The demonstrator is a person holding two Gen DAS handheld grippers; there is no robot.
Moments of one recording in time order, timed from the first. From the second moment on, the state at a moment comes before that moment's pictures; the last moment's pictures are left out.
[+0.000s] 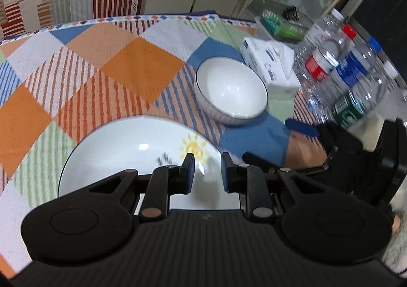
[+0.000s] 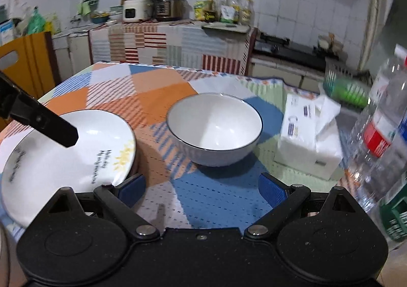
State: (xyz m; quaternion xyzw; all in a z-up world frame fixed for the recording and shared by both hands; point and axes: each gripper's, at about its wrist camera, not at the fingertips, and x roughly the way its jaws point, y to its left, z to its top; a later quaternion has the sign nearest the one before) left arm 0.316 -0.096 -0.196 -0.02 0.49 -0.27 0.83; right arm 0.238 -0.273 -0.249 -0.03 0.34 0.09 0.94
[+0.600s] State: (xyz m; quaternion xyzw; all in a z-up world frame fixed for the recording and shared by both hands) left arm 0.388 -0.158 -0.237 -0.04 0.47 -0.22 0.85; right arm 0.300 -0.282 -0.298 -0.02 0.35 0.07 0.93
